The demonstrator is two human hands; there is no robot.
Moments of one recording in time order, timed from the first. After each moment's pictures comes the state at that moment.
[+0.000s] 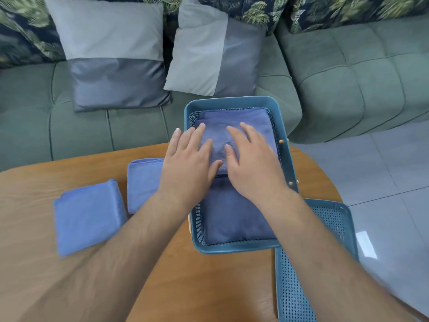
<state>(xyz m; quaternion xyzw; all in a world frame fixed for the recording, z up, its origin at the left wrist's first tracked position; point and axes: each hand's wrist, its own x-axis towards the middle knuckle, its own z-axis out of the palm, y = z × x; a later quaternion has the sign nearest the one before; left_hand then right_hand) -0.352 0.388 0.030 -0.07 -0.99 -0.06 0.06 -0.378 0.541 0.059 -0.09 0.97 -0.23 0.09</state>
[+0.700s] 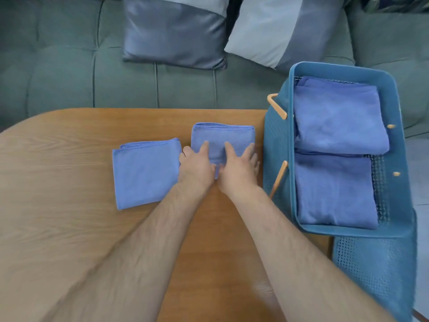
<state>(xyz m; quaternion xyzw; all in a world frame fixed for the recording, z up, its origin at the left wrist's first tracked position) -0.283 0.256 -0.074 0.24 -0.90 -0.27 -0.25 -0.305 0.354 -0.061 0.02 0.94 -0.12 0.32</state>
